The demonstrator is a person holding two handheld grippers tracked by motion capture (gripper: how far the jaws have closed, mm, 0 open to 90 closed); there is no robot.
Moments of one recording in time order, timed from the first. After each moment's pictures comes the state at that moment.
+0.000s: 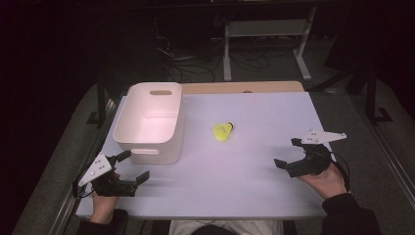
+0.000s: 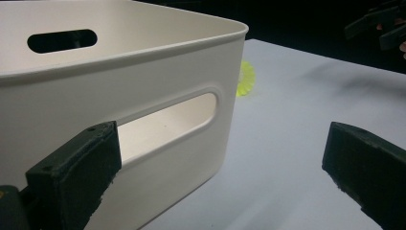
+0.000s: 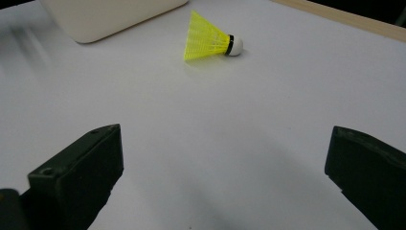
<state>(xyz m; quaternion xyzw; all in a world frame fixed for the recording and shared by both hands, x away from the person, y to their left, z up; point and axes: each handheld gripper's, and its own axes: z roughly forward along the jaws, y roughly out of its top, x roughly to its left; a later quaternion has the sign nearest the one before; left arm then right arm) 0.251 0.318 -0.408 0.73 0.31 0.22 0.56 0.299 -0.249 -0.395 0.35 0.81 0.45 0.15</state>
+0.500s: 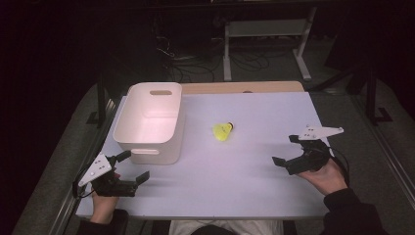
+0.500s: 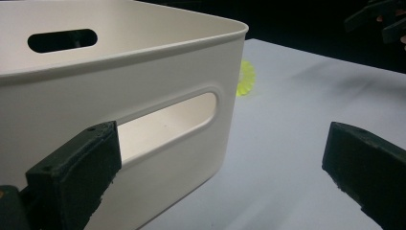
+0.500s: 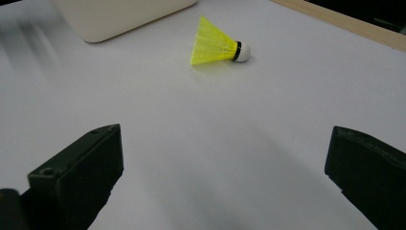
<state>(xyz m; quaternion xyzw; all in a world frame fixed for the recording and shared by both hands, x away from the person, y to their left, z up) 0.251 0.318 -0.408 0.73 0.31 0.22 0.56 0.304 -0.242 -0.381 0.34 0.82 0.44 0.15</state>
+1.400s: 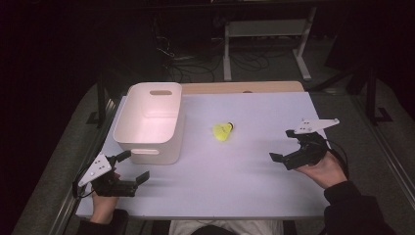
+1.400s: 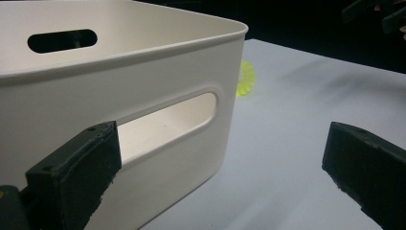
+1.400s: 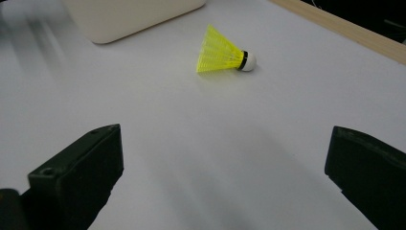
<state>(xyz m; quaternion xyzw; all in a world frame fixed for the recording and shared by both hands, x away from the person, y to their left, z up) 0.250 0.318 -0.408 0.73 0.31 0.22 0.56 0.313 -0.233 -0.362 0.32 0.83 0.43 0.14</state>
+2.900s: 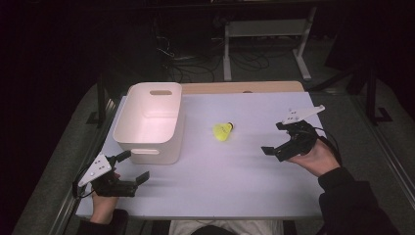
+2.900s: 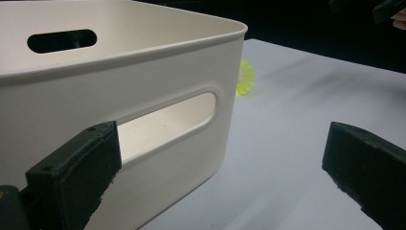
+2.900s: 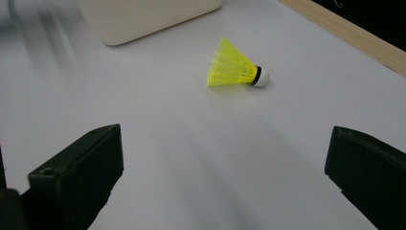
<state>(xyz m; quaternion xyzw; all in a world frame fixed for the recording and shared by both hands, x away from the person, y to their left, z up) 0.250 0.318 -0.408 0.73 0.31 0.22 0.56 0.335 -0.209 -0.343 0.29 0.86 0.41 0.13</state>
